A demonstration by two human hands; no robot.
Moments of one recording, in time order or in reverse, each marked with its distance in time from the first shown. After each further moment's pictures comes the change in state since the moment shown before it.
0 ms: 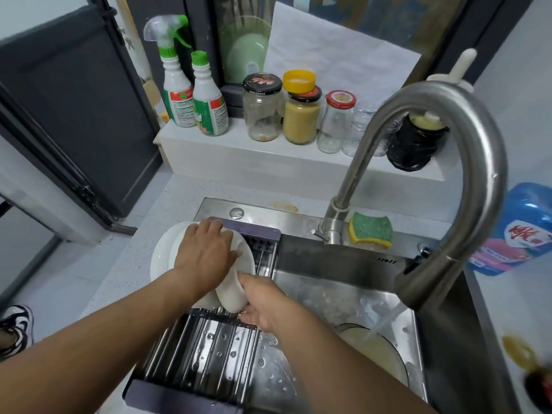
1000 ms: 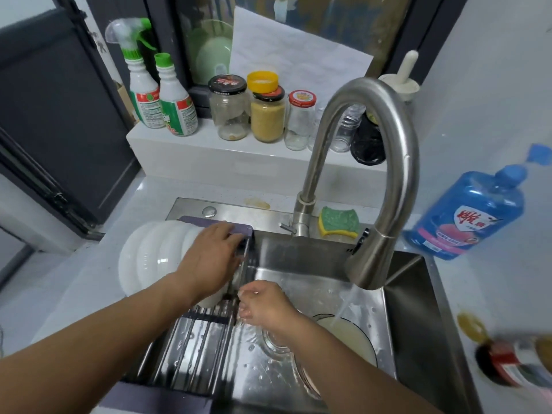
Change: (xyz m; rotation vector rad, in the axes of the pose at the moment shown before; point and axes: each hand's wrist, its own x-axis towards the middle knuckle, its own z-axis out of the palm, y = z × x) left_hand -0.002 0.051 0.007 -0.310 0.181 0.252; right_hand -0.028 0.038 -0.073 -0.285 0.048 -0.287
